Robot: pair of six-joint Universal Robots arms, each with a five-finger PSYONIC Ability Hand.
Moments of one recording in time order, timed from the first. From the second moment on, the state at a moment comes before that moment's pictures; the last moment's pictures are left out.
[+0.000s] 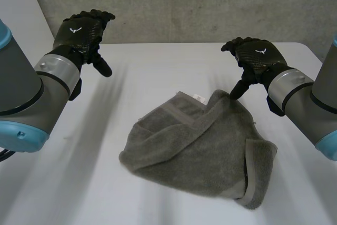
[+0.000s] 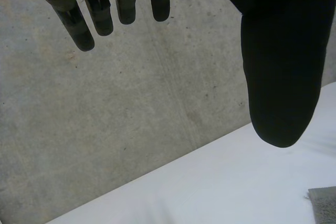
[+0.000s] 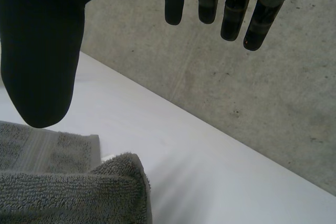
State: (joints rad) left arm 4.31 -1.86 -1.38 3.29 -1.57 3.20; right arm 1.92 -1.23 1.39 -0.03 1.38 3.00; left_hand 0.17 0.17 0.17 0.17 0.02; right_hand 0.20 0.23 0.21 0.23 0.07
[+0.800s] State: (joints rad) left arm 4.31 -1.85 -1.38 3.29 -1.57 3.20; right arm 1.93 -1.23 1.39 -0.03 1.38 3.00; left_hand 0.17 0.17 0.17 0.17 0.02; right_hand 0.20 0.23 0.21 0.23 0.07
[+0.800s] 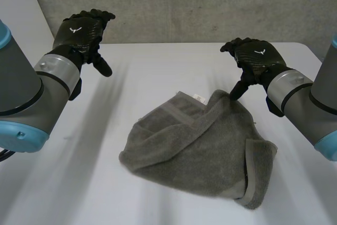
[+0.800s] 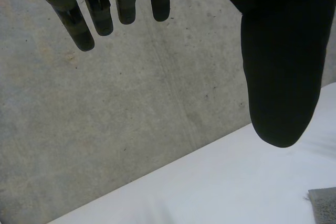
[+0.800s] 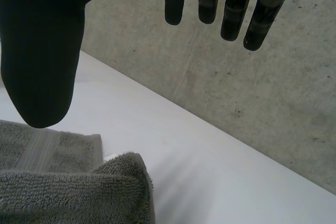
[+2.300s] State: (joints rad) left arm 4.27 -1.97 -1.37 3.29 -1.57 3.20; right arm 1.93 -1.15 1.37 -0.03 1.38 3.00; left_hand 0.17 0.17 0.17 0.17 0.02; right_hand 0.20 0.23 0.21 0.23 0.07
